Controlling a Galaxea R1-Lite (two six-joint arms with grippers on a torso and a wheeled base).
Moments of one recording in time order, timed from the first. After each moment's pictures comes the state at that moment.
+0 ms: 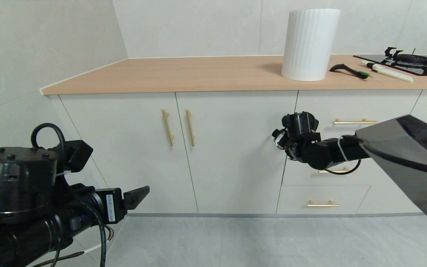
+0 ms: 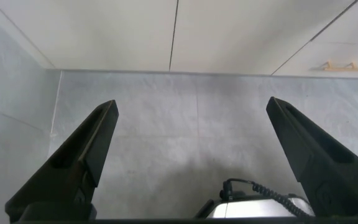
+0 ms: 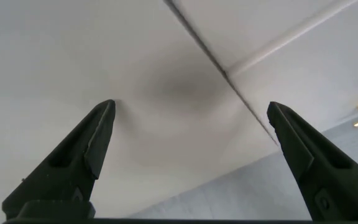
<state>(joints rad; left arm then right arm) -0.45 1.33 -0.56 -0.25 0.30 -0.32 0.40 2.36 -1.64 -0.32 -0.44 0.80</state>
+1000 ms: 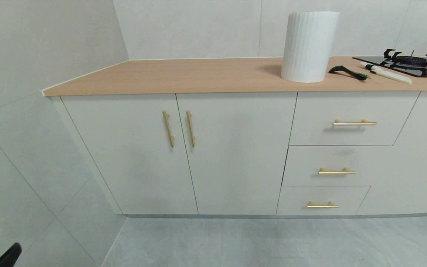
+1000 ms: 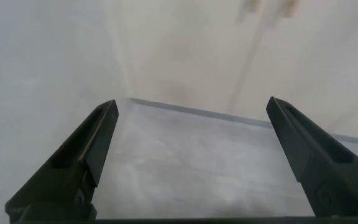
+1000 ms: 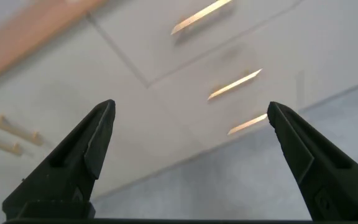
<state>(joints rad) -0.27 0.50 -0.25 -0.03 0.48 -0.13 0.31 0.83 -0.46 -0.31 -0.50 0.48</state>
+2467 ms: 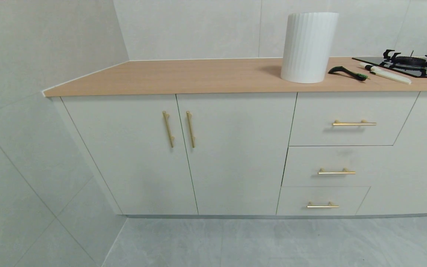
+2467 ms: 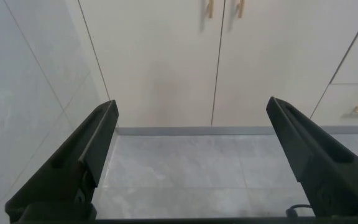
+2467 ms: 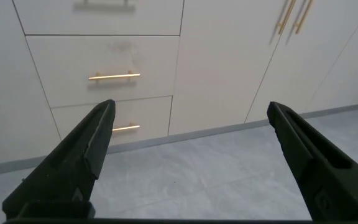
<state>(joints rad) 0.00 0.00 0.00 0.00 -0.01 0.00 0.00 0.00 0.00 -0.07 -0.37 -0.15</state>
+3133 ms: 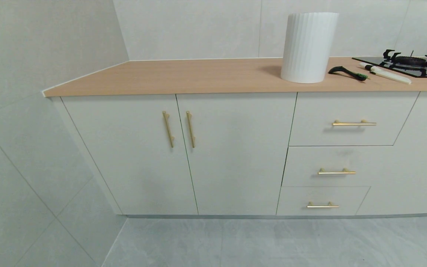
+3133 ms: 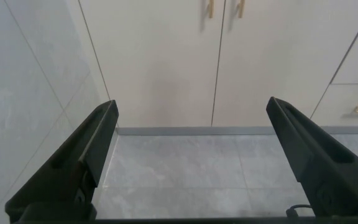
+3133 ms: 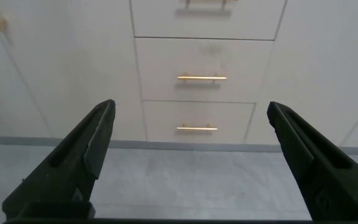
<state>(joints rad) 0.00 0.00 0.00 0.00 -0.01 0.01 0.00 0.00 0.00 -0.05 0.00 -0.02</state>
